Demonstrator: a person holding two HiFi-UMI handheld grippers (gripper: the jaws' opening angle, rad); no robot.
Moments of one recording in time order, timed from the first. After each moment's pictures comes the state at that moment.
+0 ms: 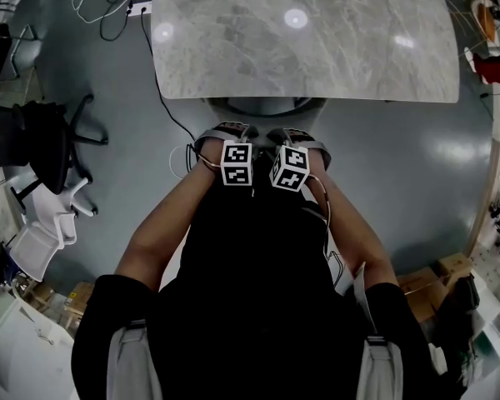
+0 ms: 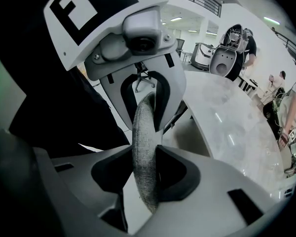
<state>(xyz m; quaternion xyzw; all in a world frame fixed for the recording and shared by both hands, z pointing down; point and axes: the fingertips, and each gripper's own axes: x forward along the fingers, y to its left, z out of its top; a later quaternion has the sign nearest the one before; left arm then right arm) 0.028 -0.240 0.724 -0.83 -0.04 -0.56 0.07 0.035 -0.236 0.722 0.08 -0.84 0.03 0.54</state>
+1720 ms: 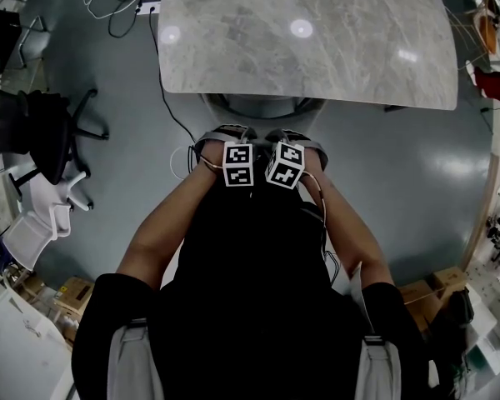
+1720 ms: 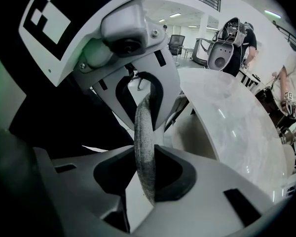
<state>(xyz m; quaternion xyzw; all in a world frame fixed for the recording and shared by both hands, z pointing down) 0.032 -0.231 0.721 -0.81 0.00 -0.58 0.06 0.040 -0.226 0.719 0.07 -0.83 0.05 0.55</state>
